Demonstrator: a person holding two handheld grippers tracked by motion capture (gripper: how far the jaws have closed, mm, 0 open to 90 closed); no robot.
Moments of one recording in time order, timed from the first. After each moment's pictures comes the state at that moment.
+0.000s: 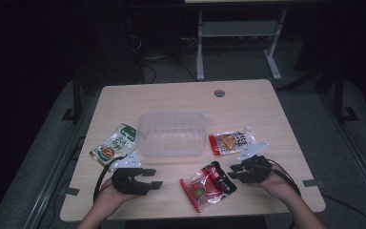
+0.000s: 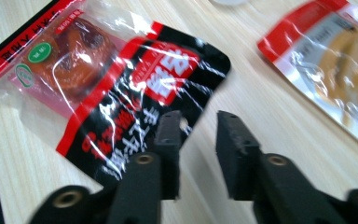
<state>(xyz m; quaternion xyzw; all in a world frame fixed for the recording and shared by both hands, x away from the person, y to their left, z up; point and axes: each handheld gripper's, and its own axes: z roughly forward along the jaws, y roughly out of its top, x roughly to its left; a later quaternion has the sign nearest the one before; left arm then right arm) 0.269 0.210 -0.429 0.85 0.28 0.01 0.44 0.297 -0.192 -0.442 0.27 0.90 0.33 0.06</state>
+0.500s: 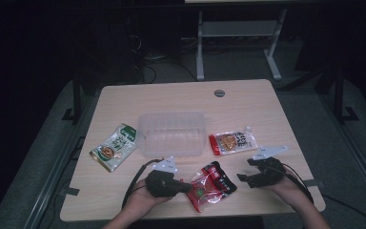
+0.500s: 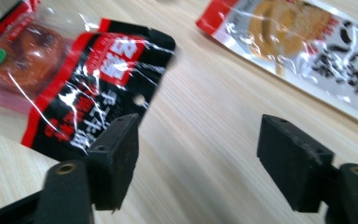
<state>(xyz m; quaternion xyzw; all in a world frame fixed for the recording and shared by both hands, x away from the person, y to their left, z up) 0.263 0.125 -0.433 0.88 0.22 -0.06 0.43 0.287 -0.226 -0.448 0.35 0.86 0.35 0.10</state>
